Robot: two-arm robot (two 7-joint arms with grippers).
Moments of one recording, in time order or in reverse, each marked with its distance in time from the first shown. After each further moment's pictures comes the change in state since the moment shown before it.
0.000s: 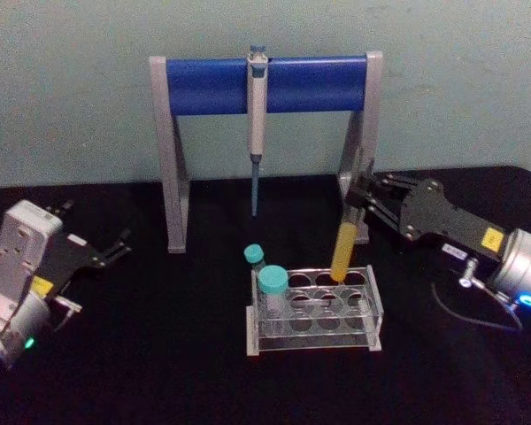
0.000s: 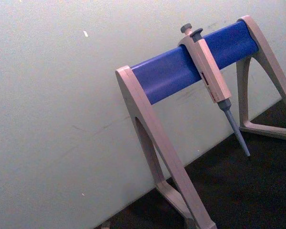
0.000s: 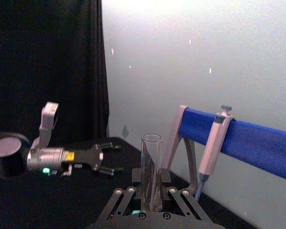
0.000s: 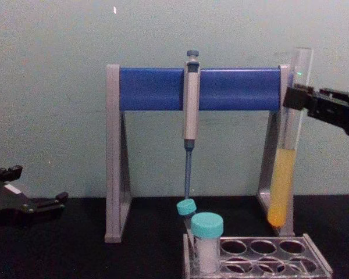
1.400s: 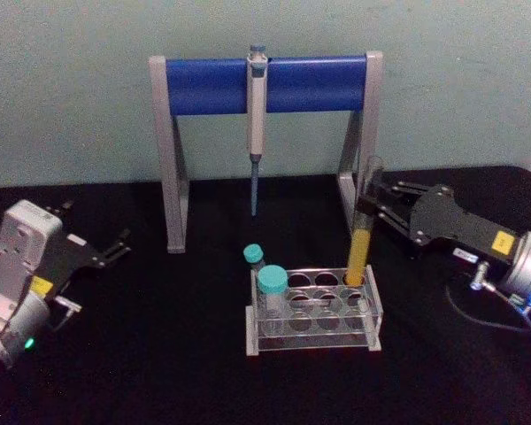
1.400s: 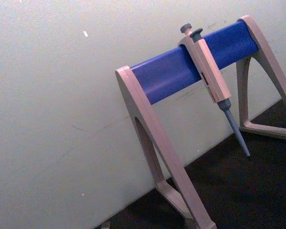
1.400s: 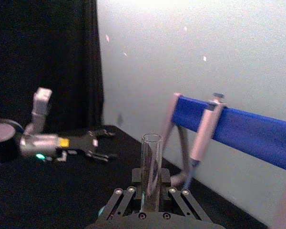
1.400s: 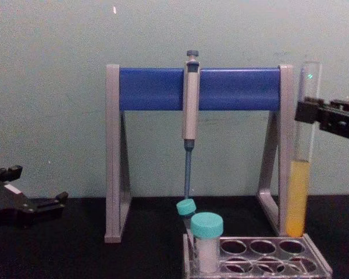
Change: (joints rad) left arm 0.000 0.000 0.000 0.000 0.000 0.000 0.000; right arm -0.006 0.039 0.003 -0.002 -0.015 0.017 -0.010
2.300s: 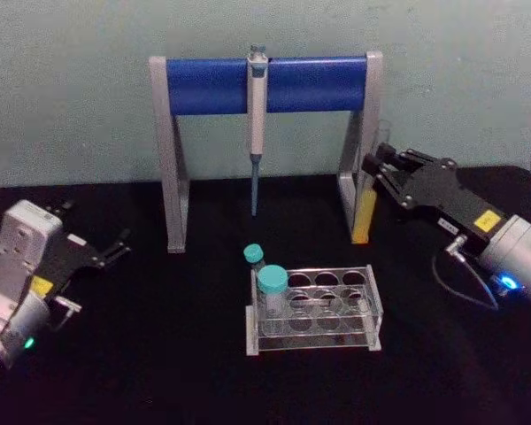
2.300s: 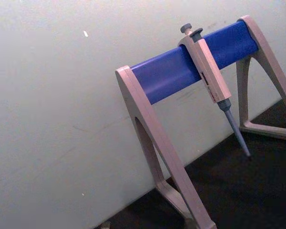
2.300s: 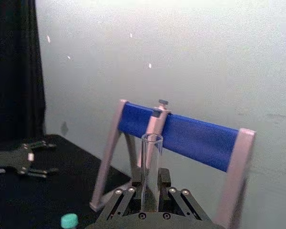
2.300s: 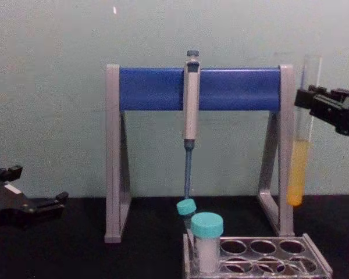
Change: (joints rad) left arm 0.000 0.000 0.000 0.000 0.000 0.000 0.000; right arm -0.006 -0.124 0.043 0.011 -0.177 -0.030 -0.247
